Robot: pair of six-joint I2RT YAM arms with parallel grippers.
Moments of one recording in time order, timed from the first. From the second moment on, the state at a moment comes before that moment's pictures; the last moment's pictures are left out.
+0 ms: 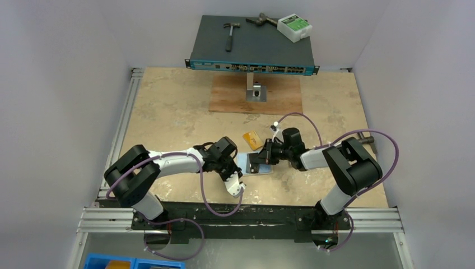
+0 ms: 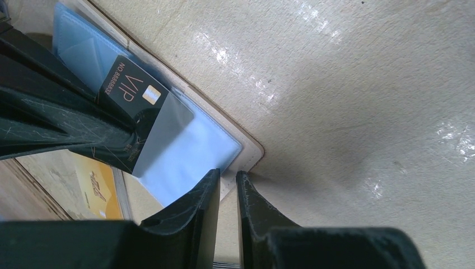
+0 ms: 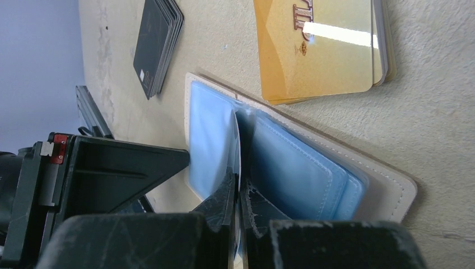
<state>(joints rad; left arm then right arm) -0.88 1.58 0.77 -0.27 0.36 1.60 0.44 1.65 0.47 0.48 -0.60 0.67</state>
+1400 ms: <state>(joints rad) -0.89 1.61 0.78 -0.23 0.36 1.61 0.61 1.47 0.70 -0.18 -0.12 0.60</state>
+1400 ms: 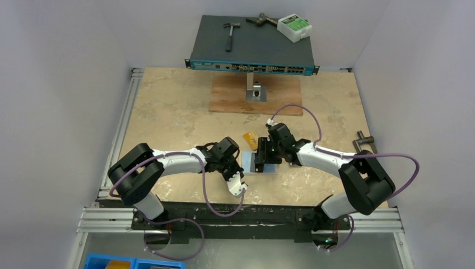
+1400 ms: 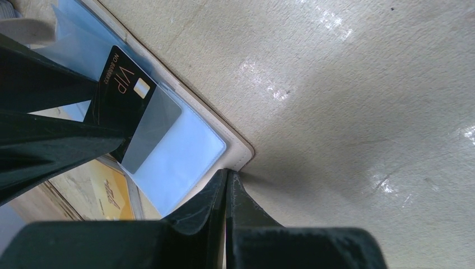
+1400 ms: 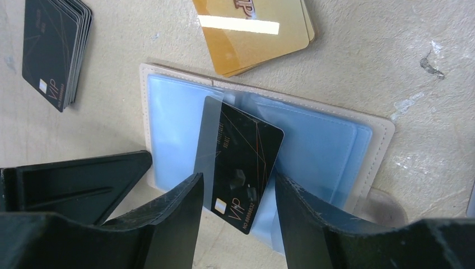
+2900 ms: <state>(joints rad) -0.88 1.61 0.74 -0.15 0.37 1.66 0.78 1.52 0.76 -0.18 -0.04 0.58</state>
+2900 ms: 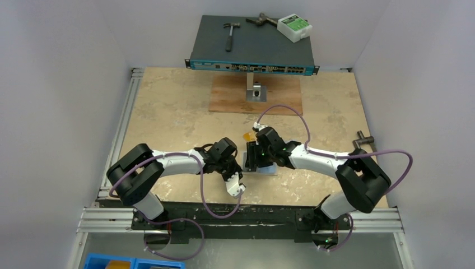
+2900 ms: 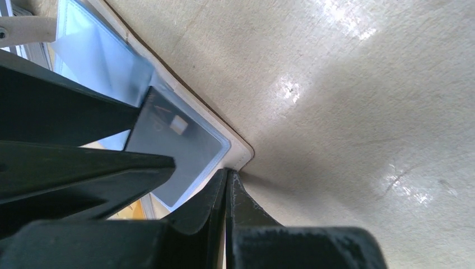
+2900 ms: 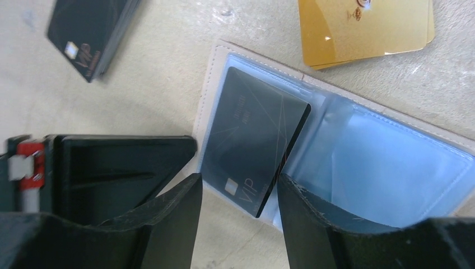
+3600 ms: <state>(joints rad) -0.84 1.59 0.74 -0.18 0.39 1.70 0.68 1.55 0.75 -0.09 -0.18 0.58</state>
